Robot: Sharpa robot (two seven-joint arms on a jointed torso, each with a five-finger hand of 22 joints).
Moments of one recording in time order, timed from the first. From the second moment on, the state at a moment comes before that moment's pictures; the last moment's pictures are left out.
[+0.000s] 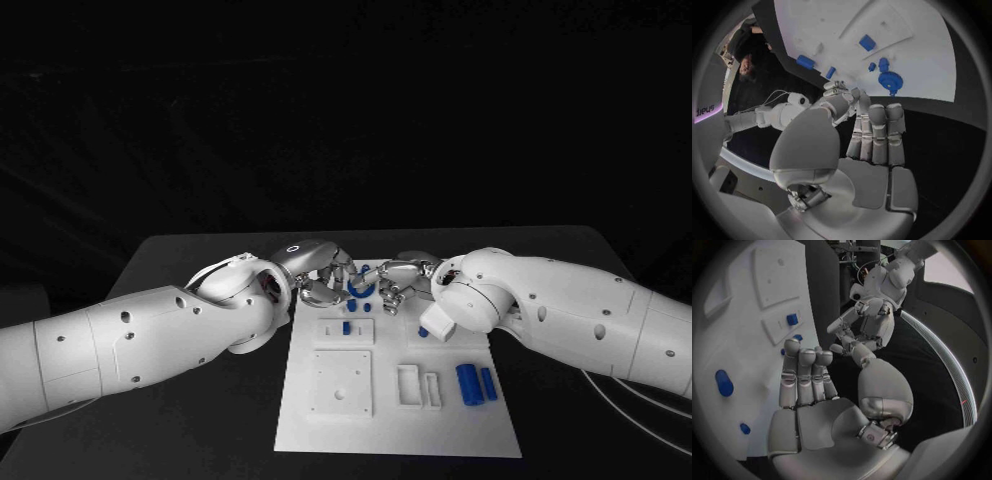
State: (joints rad) left arm 1.32 -0.70 -0.11 1.46 -1.40 -0.37 -0.04; left_hand 1.21 -0.17 0.65 -0.16 0.12 0.93 0.11 0.32 0.46 1.10 0.01 0.76 0.35 1.14 -0.10 1.27 0.56 0.06 0.96 -0.14 0.93 1.30; right arm 1.32 -0.58 -0.06 1.33 -0.48 -0.13 -0.29; right_hand 0.85 -0.15 0.48 -0.23 0.35 0.86 0.13 0.31 0.43 1.18 0.03 1.11 0.86 1.17 -0.08 1.05 1.02 0.25 1.16 0.00 0.69 1.31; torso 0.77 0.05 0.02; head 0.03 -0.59
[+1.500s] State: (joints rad) left arm 1.32 -0.70 -0.11 1.42 -1.40 -0.35 -0.07; left_hand 1.17 -0.24 0.62 -0.10 0.05 0.92 0.12 0.31 0.45 1.09 0.02 0.76 0.35 1.14 -0.10 1.26 0.56 0.05 0.96 -0.14 0.92 1.30; right arm 1.32 -0.62 -0.06 1.35 -0.58 -0.13 -0.26; right_hand 0.89 -0.12 0.55 -0.24 0.32 0.87 0.13 0.31 0.44 1.19 0.02 1.14 0.90 1.18 -0.09 1.06 1.07 0.25 1.17 0.00 0.75 1.31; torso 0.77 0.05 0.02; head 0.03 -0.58
